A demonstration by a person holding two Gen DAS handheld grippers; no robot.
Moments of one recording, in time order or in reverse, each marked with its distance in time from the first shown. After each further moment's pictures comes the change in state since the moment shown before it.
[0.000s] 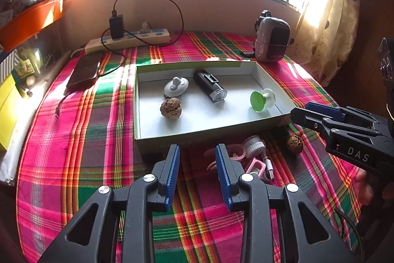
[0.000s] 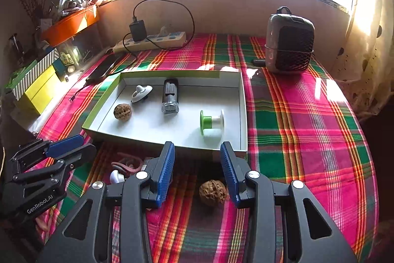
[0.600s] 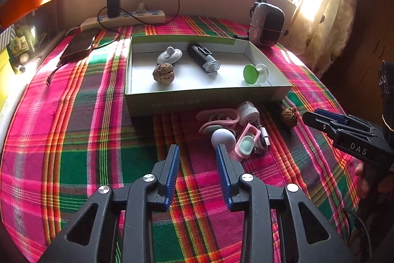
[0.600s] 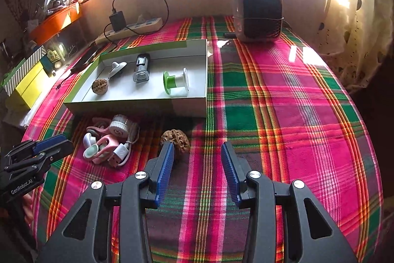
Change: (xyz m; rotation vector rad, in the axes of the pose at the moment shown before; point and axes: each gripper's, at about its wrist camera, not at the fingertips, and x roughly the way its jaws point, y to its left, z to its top) left arm 0.004 0.000 -0.031 -0.033 0.052 -0.060; right arm -0.004 -0.035 -0.042 0.071 0.045 -0.044
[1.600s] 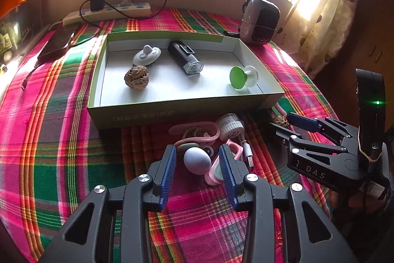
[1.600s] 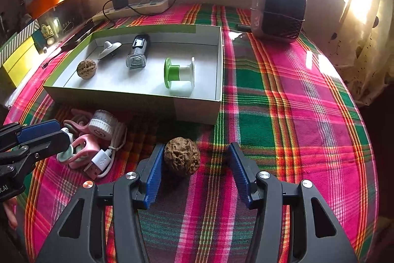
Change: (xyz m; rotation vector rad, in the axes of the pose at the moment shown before) left arm 0.024 -0.015 0.021 -0.019 0.046 -0.066; right arm 0.041 0.012 0.010 -0.113 0.059 -0.057
